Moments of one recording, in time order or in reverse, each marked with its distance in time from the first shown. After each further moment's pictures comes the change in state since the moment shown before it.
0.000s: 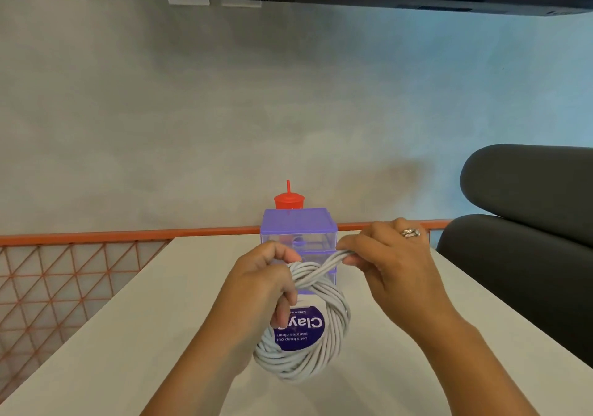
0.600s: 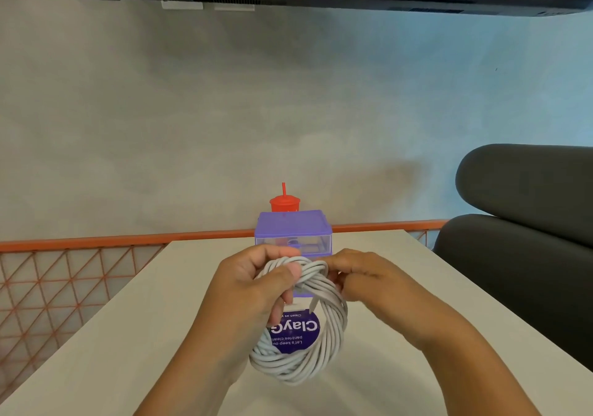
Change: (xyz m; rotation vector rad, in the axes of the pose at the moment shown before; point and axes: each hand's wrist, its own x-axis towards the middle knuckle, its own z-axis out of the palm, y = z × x) left_hand -0.004 0.000 0.004 -0.091 0.031 0.152; right_hand 0.008 -0.020 -0.025 0.886 -0.575 0.439
